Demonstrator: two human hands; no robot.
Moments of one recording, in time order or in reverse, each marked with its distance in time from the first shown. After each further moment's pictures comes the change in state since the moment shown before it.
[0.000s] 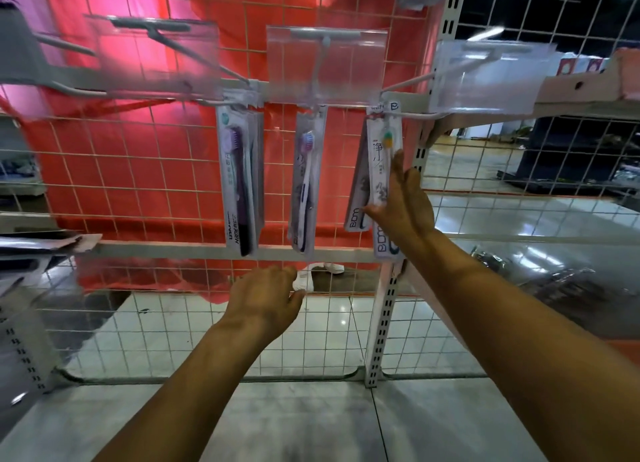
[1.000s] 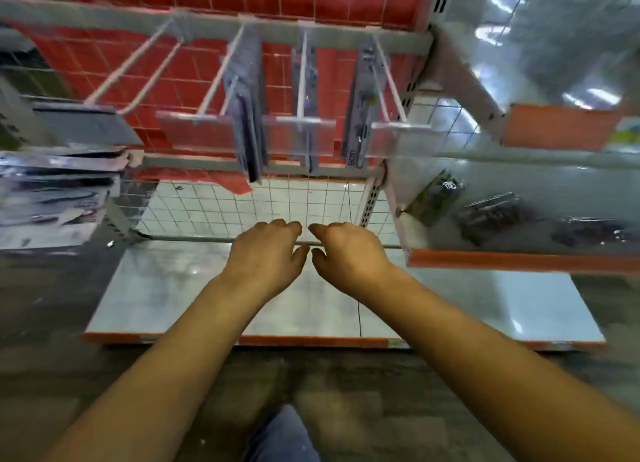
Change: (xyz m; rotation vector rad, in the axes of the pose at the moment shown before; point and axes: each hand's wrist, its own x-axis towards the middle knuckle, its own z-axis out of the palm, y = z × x) left_hand -0.083 0.072 -0.178 0.039 -0.369 -0.066; right_hand -0.135 -0.125 -0.153 -0.192 -0.793 -0.197
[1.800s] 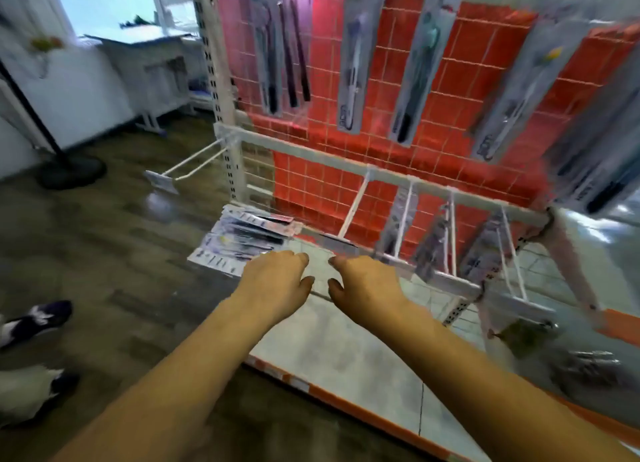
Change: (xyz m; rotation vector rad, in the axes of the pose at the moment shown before) left_hand -0.125 -0.154 -0.198 0.013 0.080 -0.296; right_hand 0.009 -0.223 -0.152 -0.057 -0.002 -0.293
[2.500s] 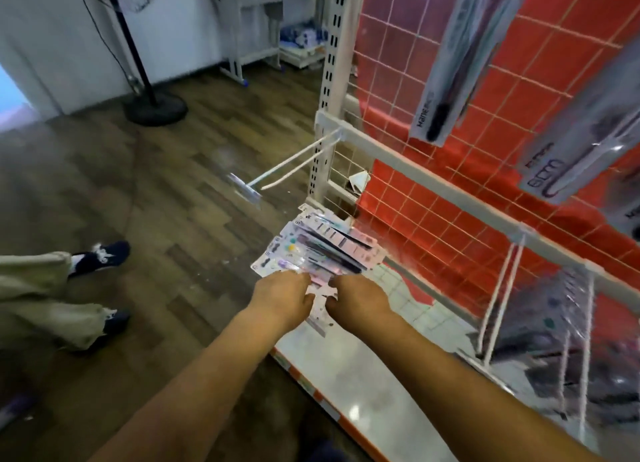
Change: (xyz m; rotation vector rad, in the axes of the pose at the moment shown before) left_hand 0.123 -0.185 0.062 -0.126 -0.232 -0.302; right_hand 0.237 -0.092 0.090 0.053 -0.358 -0.045
